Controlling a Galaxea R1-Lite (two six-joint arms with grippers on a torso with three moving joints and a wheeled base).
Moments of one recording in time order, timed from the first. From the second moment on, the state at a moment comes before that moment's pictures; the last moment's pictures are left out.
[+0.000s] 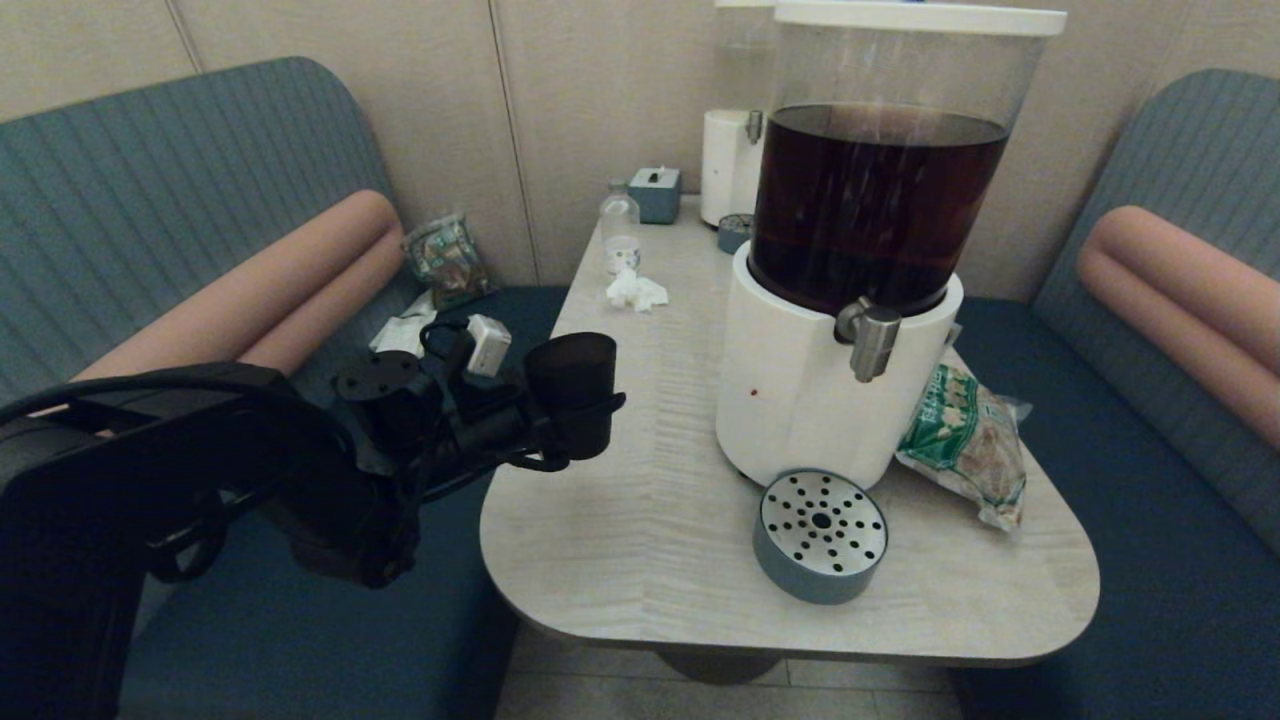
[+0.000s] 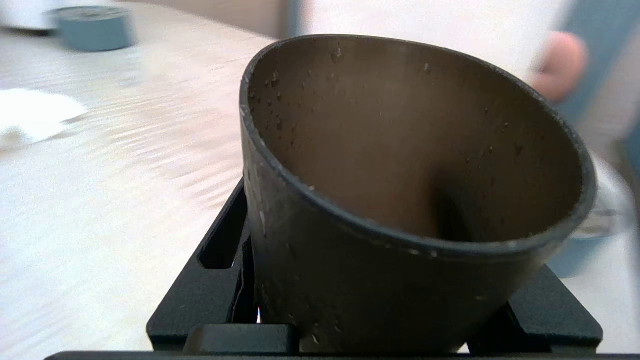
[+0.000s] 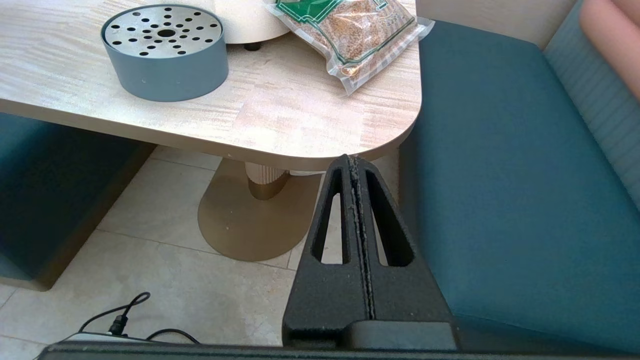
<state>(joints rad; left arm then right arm) -0.24 2.25 -0.95 -1.52 -0.78 -0.13 0.00 0.00 0.00 0.01 0.04 -0.08</state>
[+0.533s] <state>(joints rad) -0.45 2.18 -0.88 -1.52 -0.70 -0.14 0.00 0.00 0.00 0.01 0.04 -0.08</state>
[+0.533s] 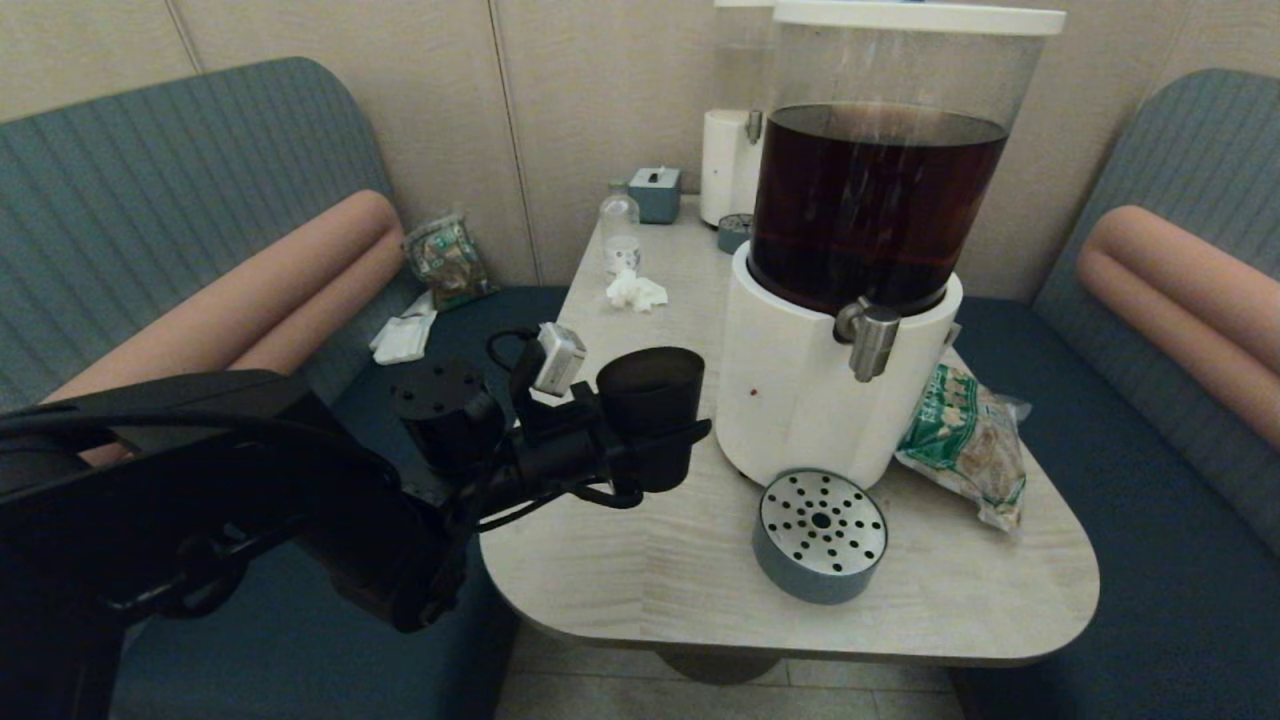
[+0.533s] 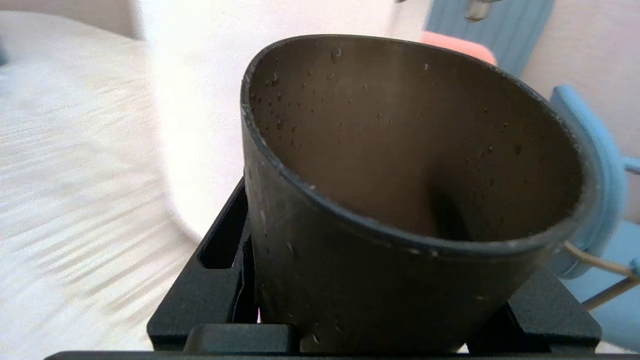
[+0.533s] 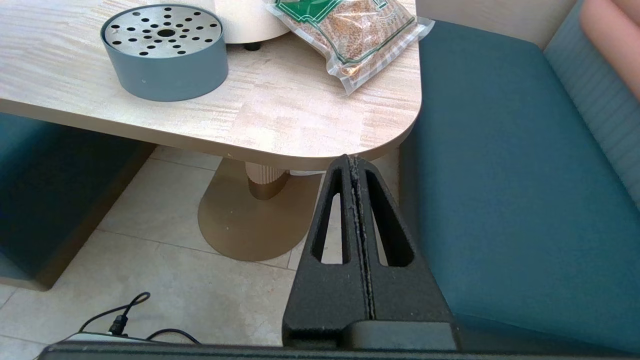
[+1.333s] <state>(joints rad) -0.64 2.37 -1.19 -1.52 -0.60 -0.20 0.00 0.00 0.00 0.01 0.04 -0.08</state>
